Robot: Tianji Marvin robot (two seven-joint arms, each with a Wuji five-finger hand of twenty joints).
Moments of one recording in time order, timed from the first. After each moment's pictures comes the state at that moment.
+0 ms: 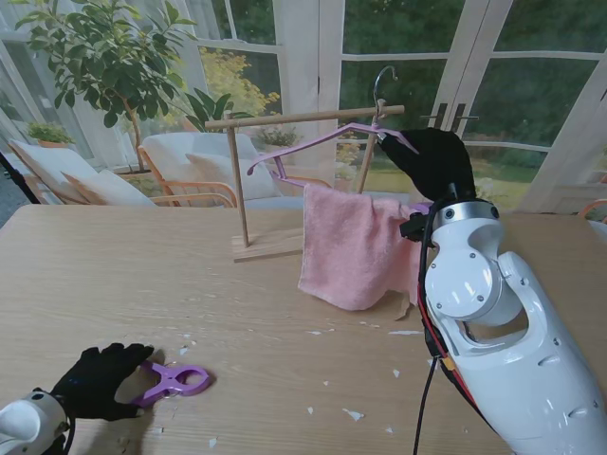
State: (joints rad) left arm 2.08 -1.02 -1.73 -1.77 1.06 -0.30 -0.30; right arm -1.40 -1.18 1.30 -1.97 -0.51 0.35 -0.21; left_hand 0.37 -0.42 0.73 -0.13 0.13 0.21 -0.02 0.18 0.14 0.11 0.02 0.28 0.06 0.16 0.12 0.47 -0.08 0.33 0.40 0.64; right_hand 0.26 -0.29 0.75 -0.09 1.11 -0.16 1.24 1.32 1.26 -0.06 1.40 1.15 1.30 -0.03 1.67 1.13 1.18 0.09 1.90 0.26
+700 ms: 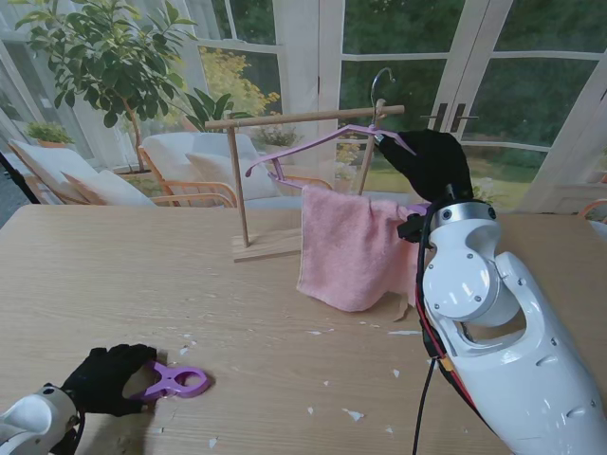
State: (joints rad) left arm 2.02 -1.02 -1.67 -1.72 1.04 -0.28 -0.28; right arm -1.40 -1.18 1.29 -1.97 -0.51 0.35 -0.21; left_hand 0.43 -0.49 0.82 -0.13 0.11 0.20 0.17 1.02 0.12 0.10 0.29 0.53 0.12 0.15 0.24 0.54 -0.05 0.33 0.59 0.64; right_hand 0.26 -0.29 0.75 -0.09 1.11 -0.16 1.24 1.32 1.26 -0.06 1.40 1.15 1.30 -0.03 1.67 1.13 1.18 0.09 1.90 0.26
